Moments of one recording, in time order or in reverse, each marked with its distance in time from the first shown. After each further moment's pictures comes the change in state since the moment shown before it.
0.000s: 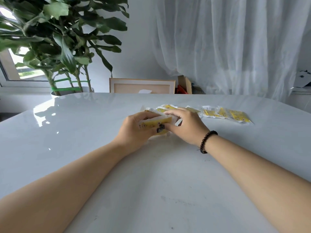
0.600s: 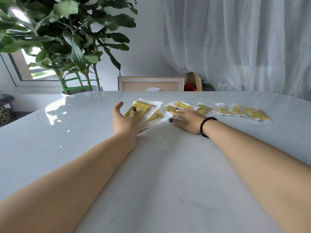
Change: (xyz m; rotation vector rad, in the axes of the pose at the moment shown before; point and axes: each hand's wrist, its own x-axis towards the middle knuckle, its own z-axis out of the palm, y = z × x) left_hand 0.016 -0.010 -0.021 -0.479 0.533 -0.527; right_hand 0.052 0.053 0.033 -0.359 -0.482 0.252
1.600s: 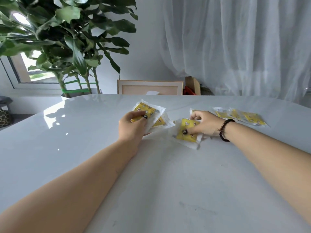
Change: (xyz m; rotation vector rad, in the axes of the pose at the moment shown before) left_hand -0.014 0.004 0.004 0.137 -0.088 0.054; right_hand -0.047 0.005 -0.033 0.440 0.059 0.144
